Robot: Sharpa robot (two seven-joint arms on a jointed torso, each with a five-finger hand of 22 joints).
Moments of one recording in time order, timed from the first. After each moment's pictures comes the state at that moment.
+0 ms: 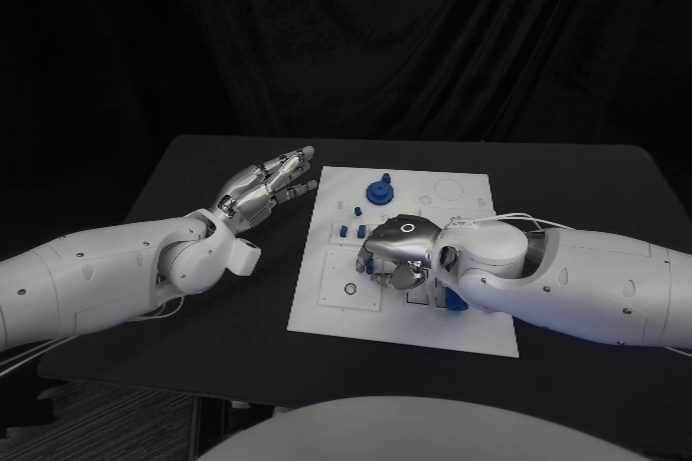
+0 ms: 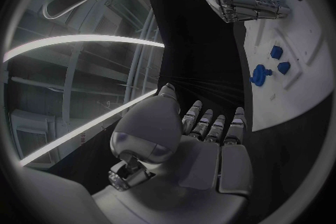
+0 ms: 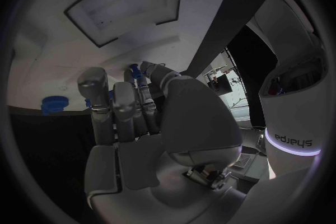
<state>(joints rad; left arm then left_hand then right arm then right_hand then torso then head) 1.14 -0.90 -0.21 1.40 -0.12 0.06 0.68 1.25 0.27 -0.27 0.27 0.36 0.30 0.04 0.03 0.04 0.08 0.11 0.10 0.03 0.00 0.16 0.01 0.00 0.16 0.07 0.29 0.04 0.26 1.22 -0.63 -0.25 1.57 -1.76 -0.15 -0.01 1.35 -0.10 0.47 -0.04 0.24 0.90 0.13 0.09 0.28 0.90 0.12 0.30 0.17 1.36 0.03 1.23 1.06 0.11 1.29 0.14 0.92 1.31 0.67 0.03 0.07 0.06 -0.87</state>
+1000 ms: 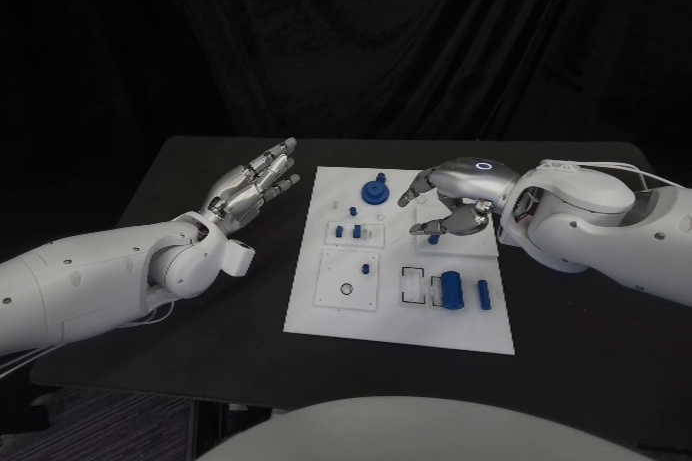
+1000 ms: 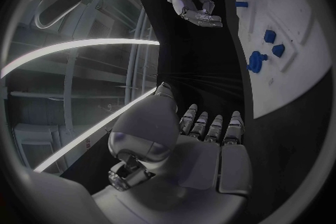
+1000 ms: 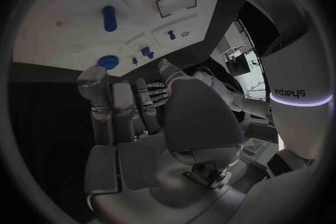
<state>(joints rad) 1.14 -0.91 -0.21 1.41 -0.13 -0.05 0.68 1.19 0.24 -0.31 0.29 0.30 0.20 -0.08 0.03 0.03 0.03 -0.03 0.03 0.01 0.00 0.07 0.01 0.00 0.16 0.02 0.20 0.02 0.10 1.39 -0.89 -0.25 1.68 -1.56 -0.23 -0.01 1.30 -0.09 0.21 0.19 0.13 0.76 0.10 0.09 0.16 0.60 0.16 0.38 0.09 1.37 0.05 1.27 1.06 0.14 1.34 0.15 0.91 1.31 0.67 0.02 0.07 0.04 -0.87</state>
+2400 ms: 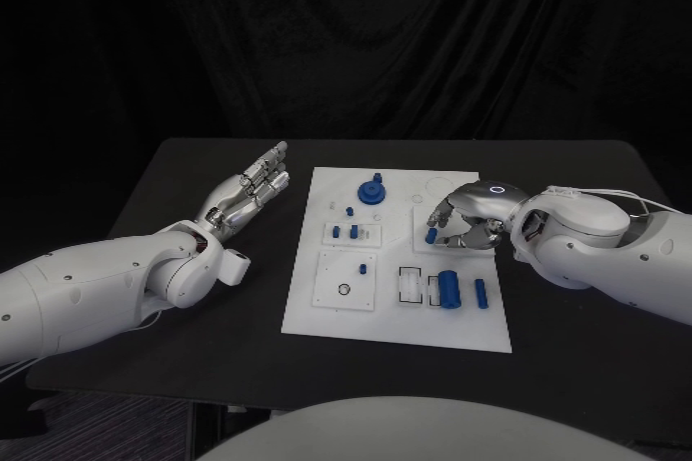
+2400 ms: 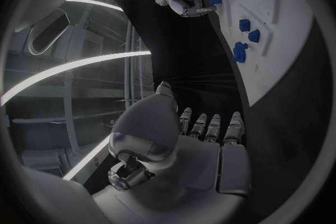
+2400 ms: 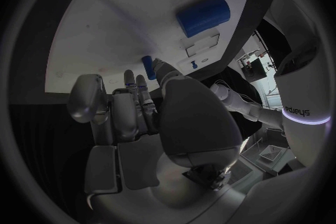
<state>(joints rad) 1.12 -0.91 -0.21 1.40 -0.27 -0.18 0.68 1.21 0.24 -0.32 0.29 0.32 0.13 -0.19 0.02 0.02 0.00 -0.03 0.00 0.00 0.00 0.04 0.01 0.00 0.16 0.01 0.23 0.01 0.06 1.29 -0.91 -0.25 1.59 -1.63 -0.22 -0.08 1.39 -0.07 0.20 0.15 0.24 0.85 0.13 0.10 0.15 0.86 0.12 0.39 0.07 1.45 0.04 1.36 1.17 0.11 1.42 0.14 1.10 1.31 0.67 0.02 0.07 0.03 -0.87</state>
